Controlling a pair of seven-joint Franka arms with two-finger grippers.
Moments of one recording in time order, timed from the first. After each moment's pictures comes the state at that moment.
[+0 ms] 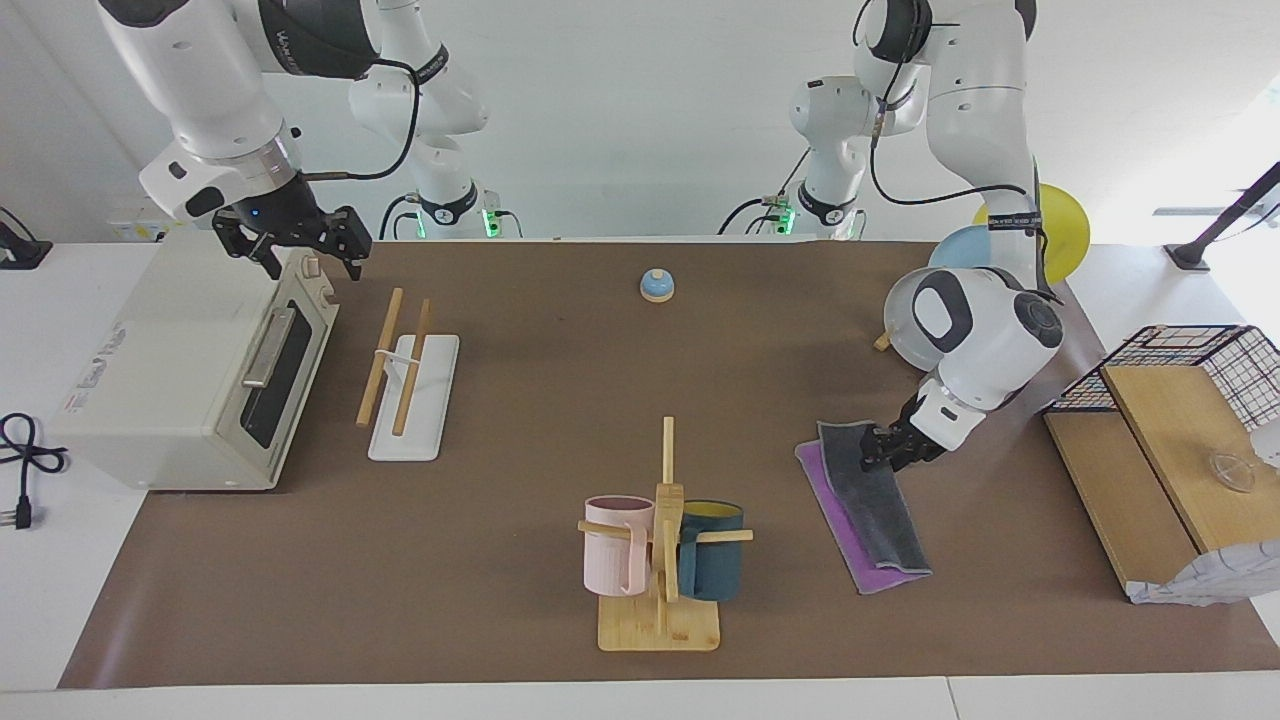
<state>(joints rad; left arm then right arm) -0.05 0.40 -0.06 -1.91 -0.32 2.38 0.13 -0.04 -0.02 0.06 -1.62 -0.05 1.53 0.01</state>
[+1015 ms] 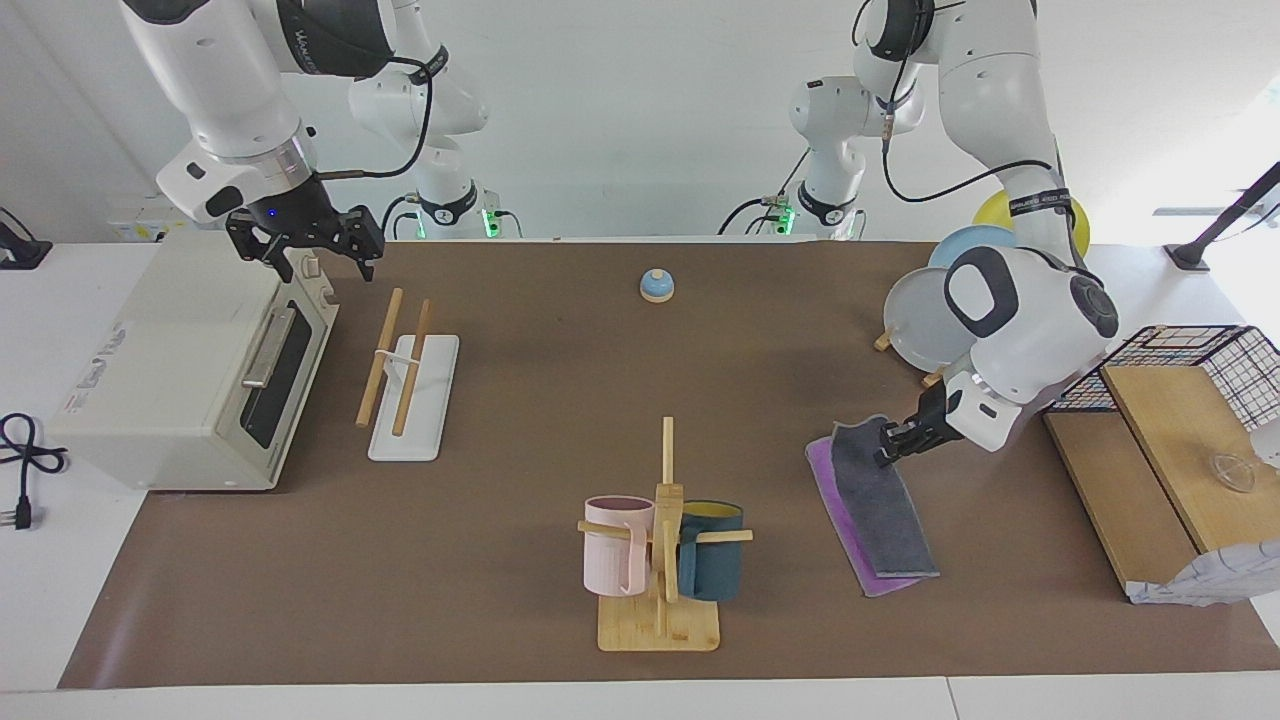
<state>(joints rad) -0.05 0.38 -0.06 -1.68 -0.39 2.08 -0.14 -0.03 -0.02 0.07 -1.63 -0.03 1.55 -0.02</state>
